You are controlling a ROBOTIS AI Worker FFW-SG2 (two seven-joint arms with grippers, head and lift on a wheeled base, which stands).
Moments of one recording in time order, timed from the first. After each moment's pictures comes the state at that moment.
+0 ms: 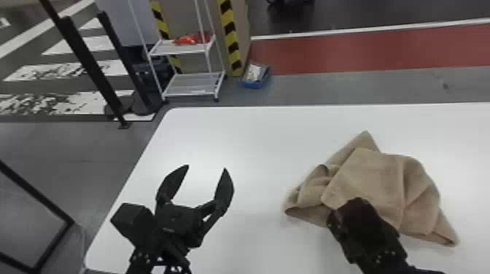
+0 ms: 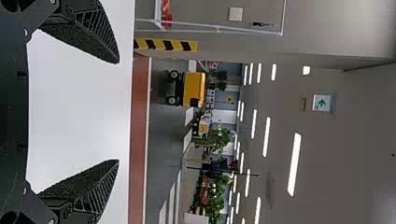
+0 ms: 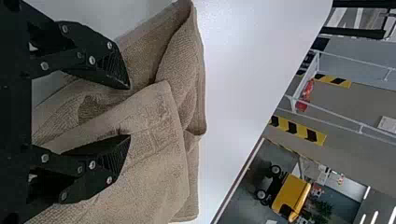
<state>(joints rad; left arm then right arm) 0.59 0.00 0.10 -2.11 0.12 -0.04 -0.18 0.32 -0.02 0.39 -1.97 0.56 0.61 0.21</state>
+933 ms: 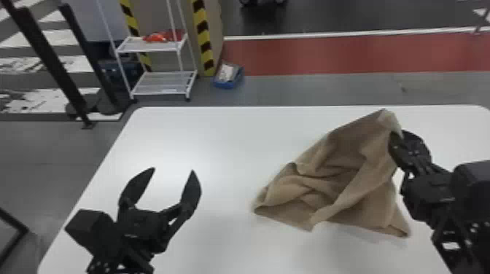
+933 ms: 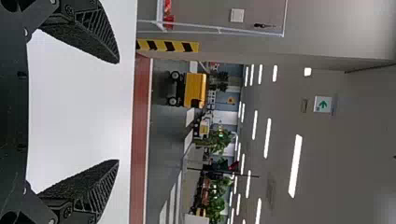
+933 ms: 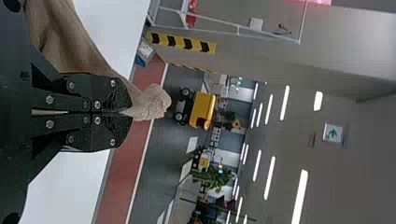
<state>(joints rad) 0.59 0.00 0.10 -2.10 0.13 -0.04 -0.18 0.38 -0.02 -0.01 -2.12 0.16 0.17 0.12</state>
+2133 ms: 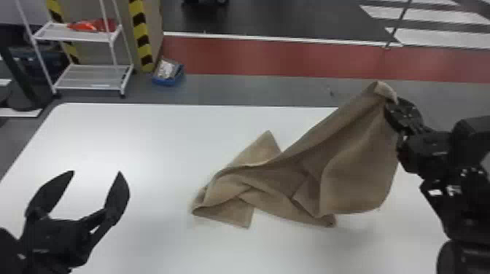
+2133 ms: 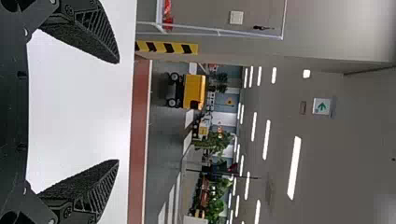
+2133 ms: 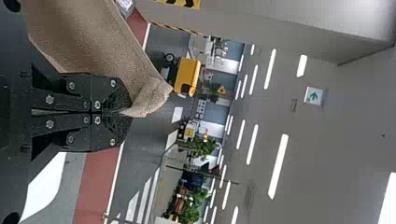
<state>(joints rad) 0.59 0.01 0.11 -2.10 0.14 -0.04 -0.18 0.16 -0.09 -0.32 -1.98 0.08 0.15 0.33</state>
